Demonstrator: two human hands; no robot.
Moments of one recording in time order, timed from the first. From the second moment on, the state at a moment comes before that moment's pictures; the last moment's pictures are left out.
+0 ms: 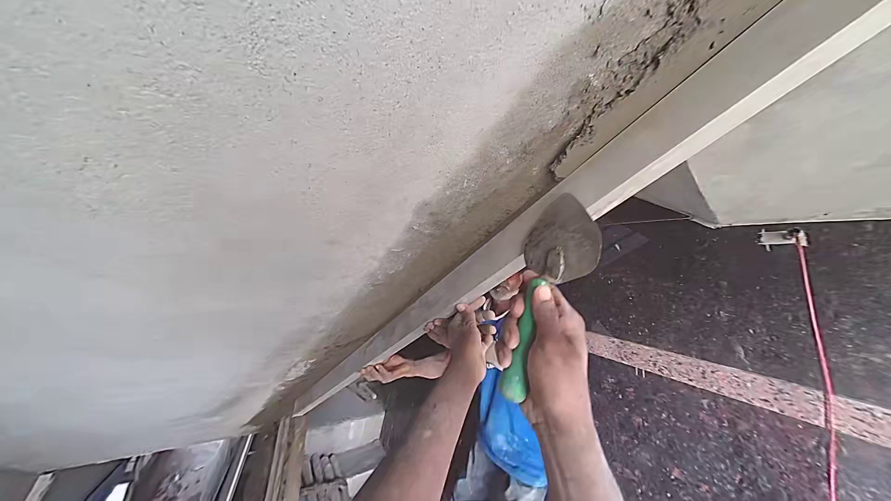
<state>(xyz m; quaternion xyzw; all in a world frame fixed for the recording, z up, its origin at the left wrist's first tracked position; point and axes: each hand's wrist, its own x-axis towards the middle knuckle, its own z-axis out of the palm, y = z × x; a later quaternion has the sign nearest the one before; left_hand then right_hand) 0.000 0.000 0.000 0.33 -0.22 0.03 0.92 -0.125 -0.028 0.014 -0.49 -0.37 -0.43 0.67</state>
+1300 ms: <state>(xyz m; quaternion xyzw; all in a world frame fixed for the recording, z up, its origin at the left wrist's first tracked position) 0.042 -0.021 0.000 0.32 -0.20 -0.02 0.93 -0.230 -0.056 0.084 -0.56 -0.27 -0.49 0.62</state>
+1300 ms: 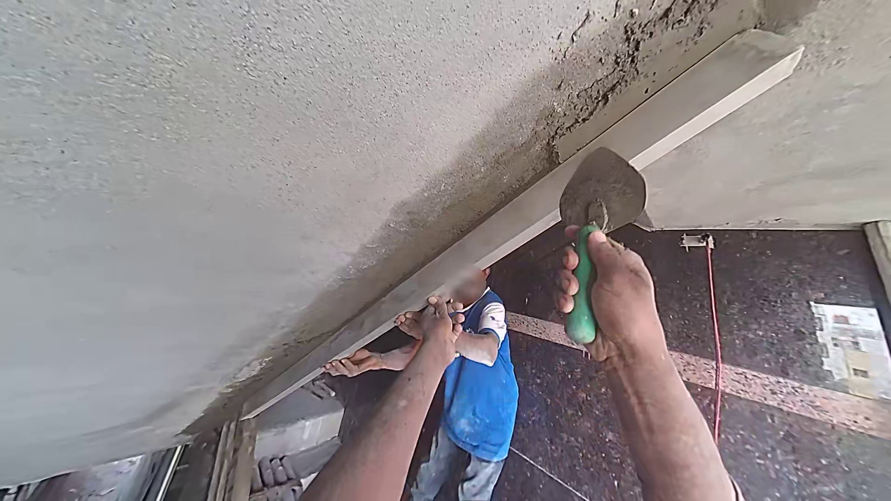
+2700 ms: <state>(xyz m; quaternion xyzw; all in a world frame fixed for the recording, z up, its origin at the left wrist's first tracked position) 0.045 -0.015 -0.001 0.37 -0.20 -0.02 0.91 -0.363 -0.085 0.202 -0.63 -0.07 -0.59 0.50</state>
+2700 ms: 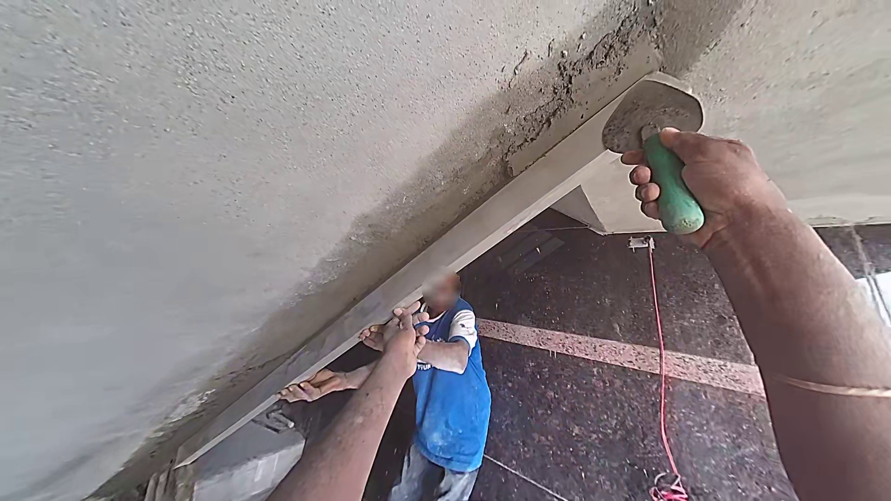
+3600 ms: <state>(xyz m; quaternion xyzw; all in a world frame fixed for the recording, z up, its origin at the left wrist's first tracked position) 0.043 -0.015 -0.001 0.37 -0.20 -0.01 0.91 -0.340 -0.078 0.207 -0.58 -0.09 -0.64 0.49</state>
